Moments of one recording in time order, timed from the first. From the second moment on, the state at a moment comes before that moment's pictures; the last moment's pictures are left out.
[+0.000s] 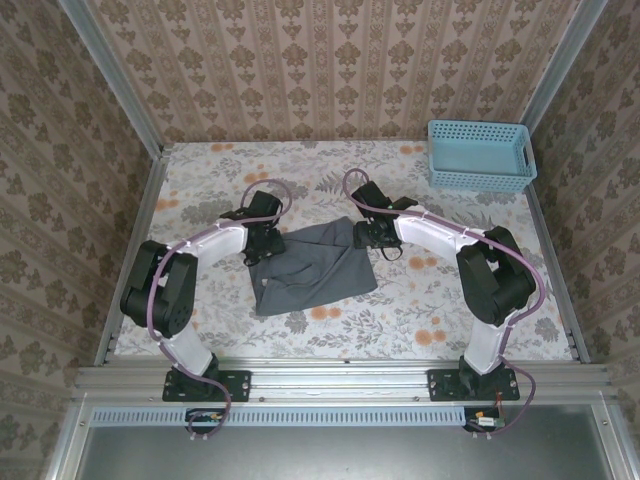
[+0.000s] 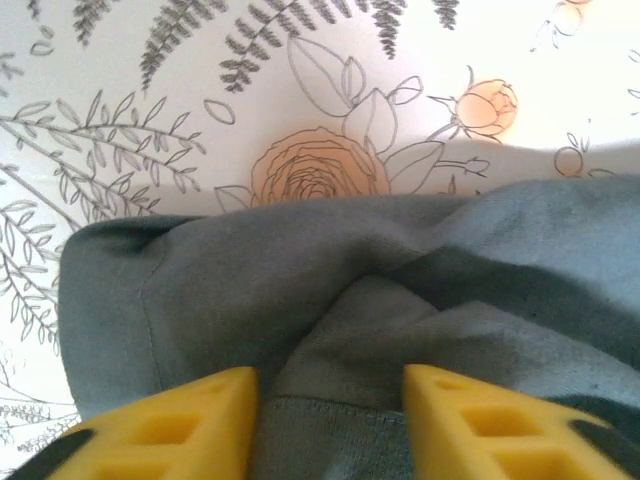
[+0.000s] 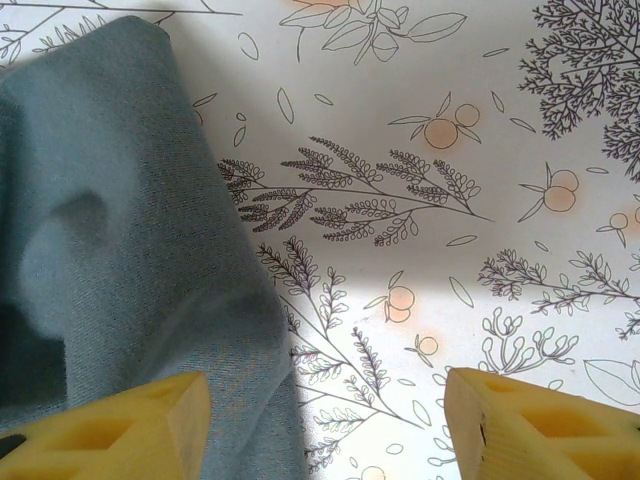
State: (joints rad) left arm -0.46 1.69 1.03 -0.54 -0.07 -0.67; right arm 0.53 1.82 1.28 -0.65 0.18 0.47
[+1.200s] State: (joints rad) left arm -0.41 1.48 1.05 -0.68 -0.16 -0.58; right arm 0.53 1.89 1.30 -0.65 0.18 0.47
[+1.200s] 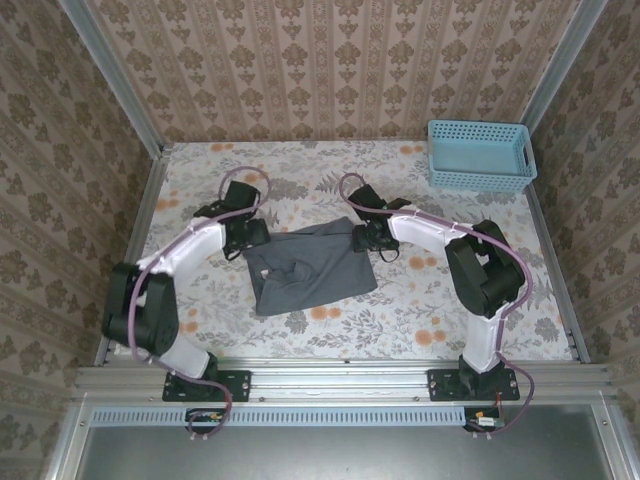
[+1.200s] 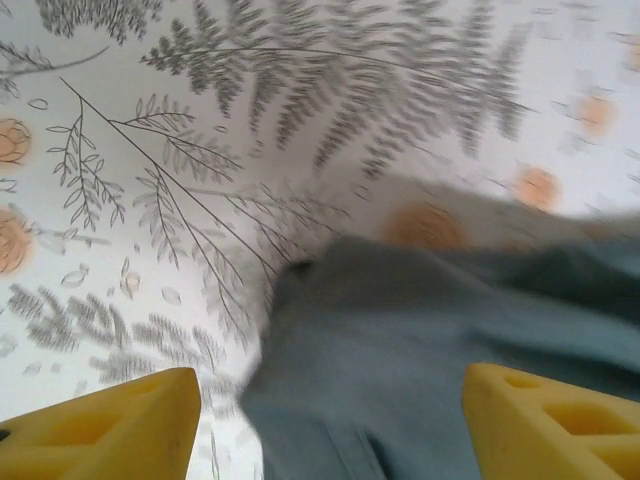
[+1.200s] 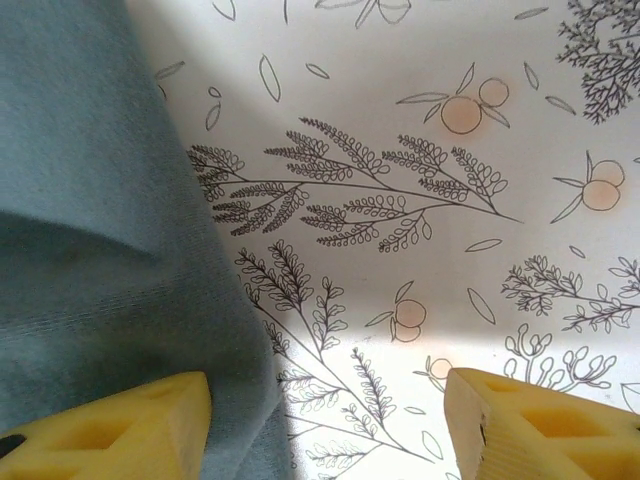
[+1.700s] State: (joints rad) left arm -0.67 1.27 0.78 -0.75 -0.15 -0.77; right arm 0.55 1.84 1.30 -0.65 0.18 0.47
